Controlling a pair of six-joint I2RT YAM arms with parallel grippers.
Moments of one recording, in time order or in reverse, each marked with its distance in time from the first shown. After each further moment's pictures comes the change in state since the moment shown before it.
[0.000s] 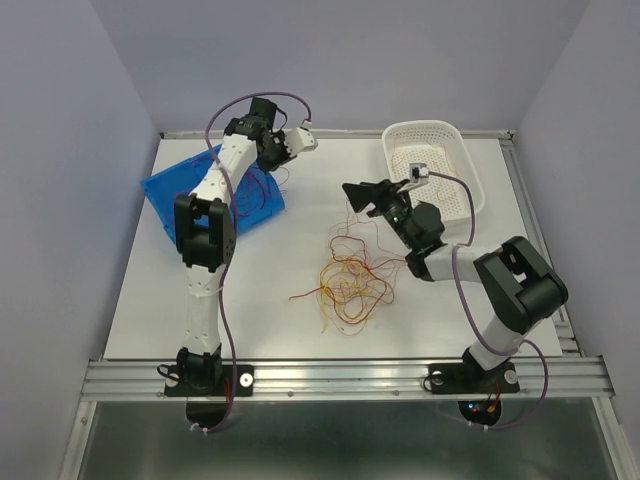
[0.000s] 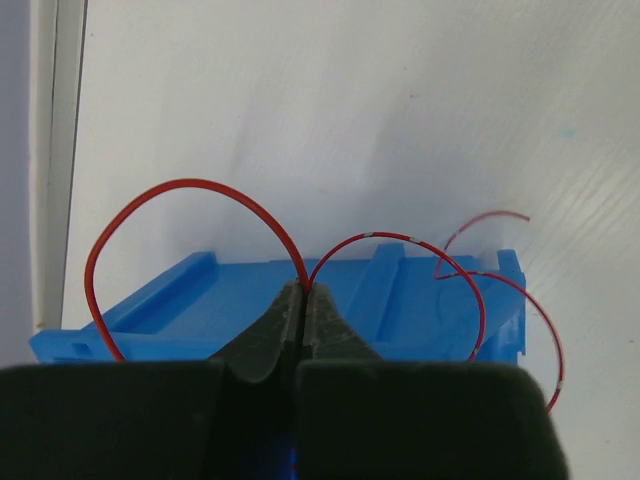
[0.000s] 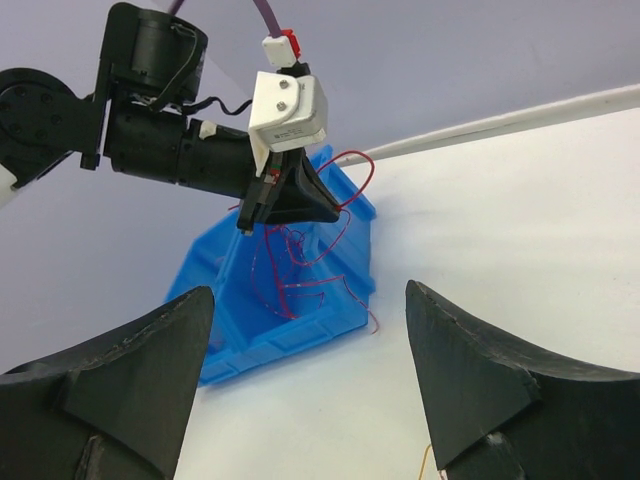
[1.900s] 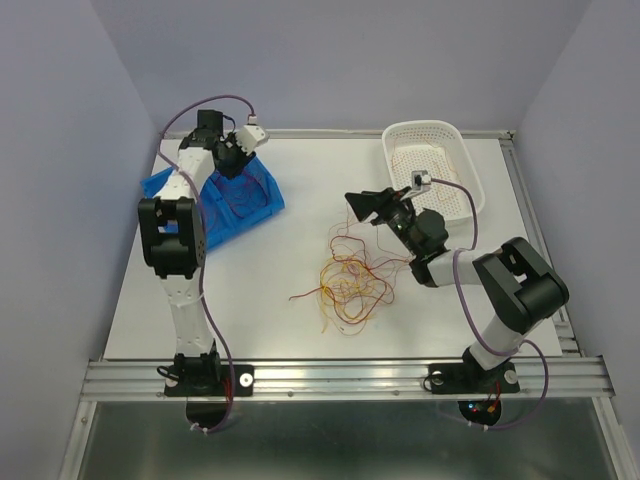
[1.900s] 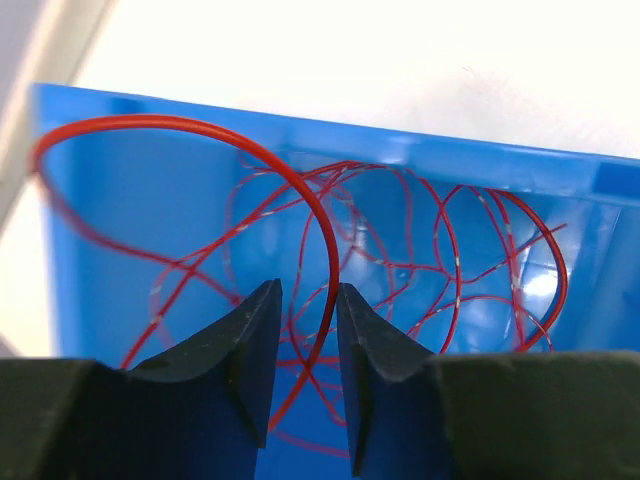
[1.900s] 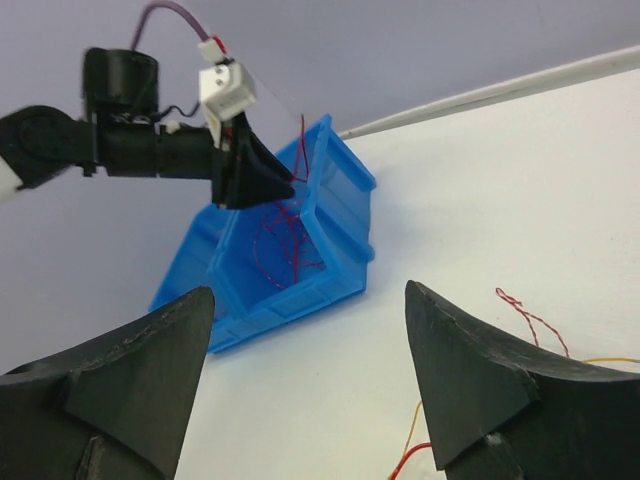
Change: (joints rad) left arm 0.224 -0.140 -0.364 0.334 0.080 -0.126; right arm -0.018 -0.002 -0.080 0.058 -0.059 0.025
